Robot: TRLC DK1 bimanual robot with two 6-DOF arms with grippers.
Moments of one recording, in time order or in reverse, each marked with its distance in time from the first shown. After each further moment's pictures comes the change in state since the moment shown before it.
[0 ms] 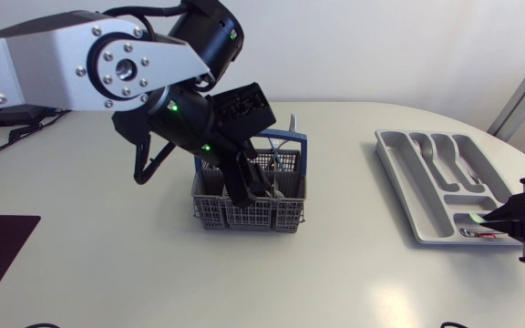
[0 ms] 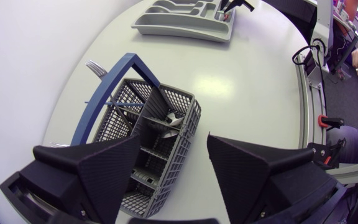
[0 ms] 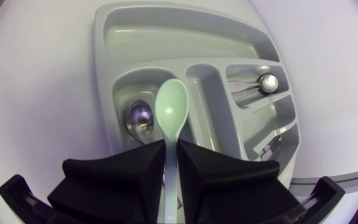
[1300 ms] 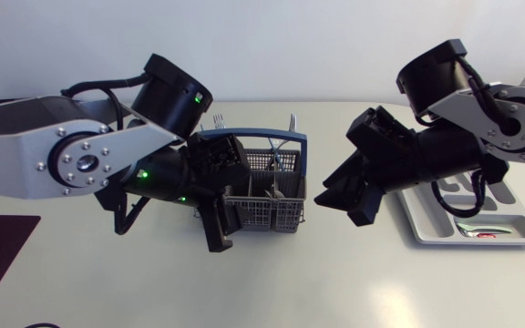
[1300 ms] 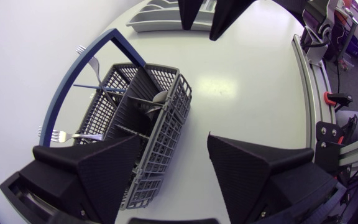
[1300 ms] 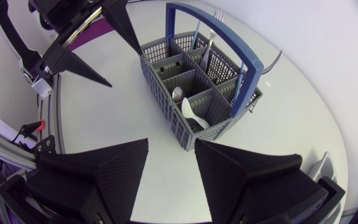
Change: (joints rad) left arm 0.000 -0.164 -0.349 0.246 0.000 0.045; right arm 1.203 -0.590 -0.103 -0.094 0.129 1.560
